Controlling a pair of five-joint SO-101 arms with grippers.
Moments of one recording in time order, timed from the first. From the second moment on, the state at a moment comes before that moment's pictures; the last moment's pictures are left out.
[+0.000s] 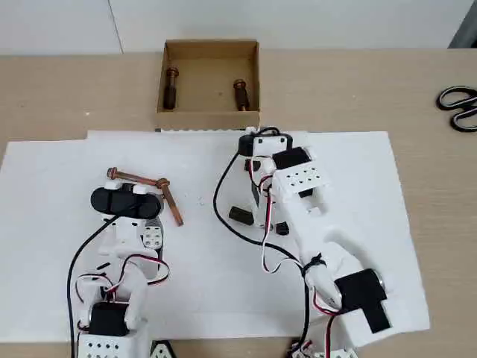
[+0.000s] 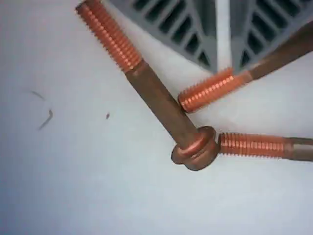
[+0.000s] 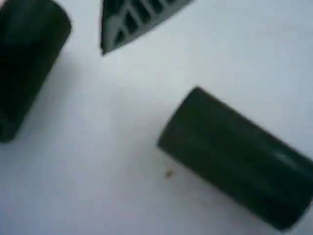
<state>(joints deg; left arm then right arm) -1.0 -103.4 96.8 50.4 -0.9 -20.8 -0.6 21.5 77.2 -8.0</state>
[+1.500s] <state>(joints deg) -1.0 -103.4 96.8 50.4 -0.9 -19.2 3.6 6.8 89.3 -5.5</state>
